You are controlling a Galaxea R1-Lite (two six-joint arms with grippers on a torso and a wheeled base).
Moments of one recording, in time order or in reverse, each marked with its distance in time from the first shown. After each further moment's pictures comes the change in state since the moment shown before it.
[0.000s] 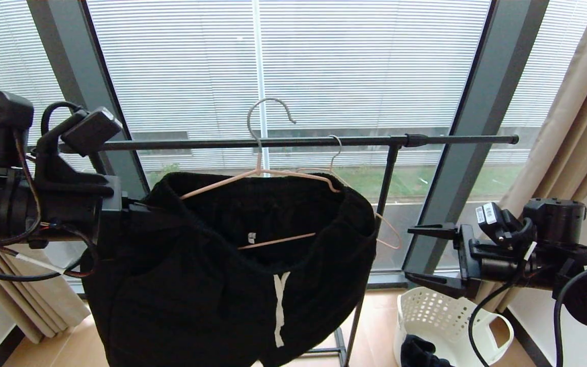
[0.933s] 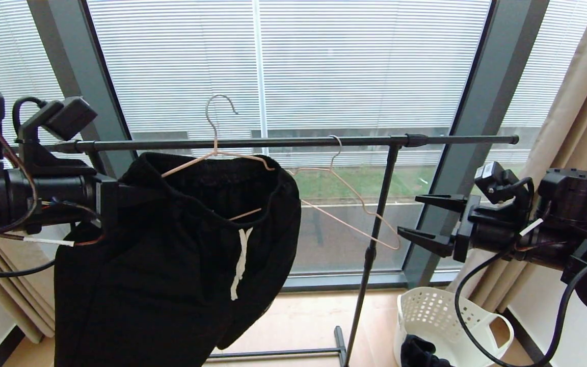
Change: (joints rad) left arm 0.055 -0.002 0.031 -0.159 0.277 -0.225; right arm 0.074 -0.107 -0.076 0.004 -0.303 0.243
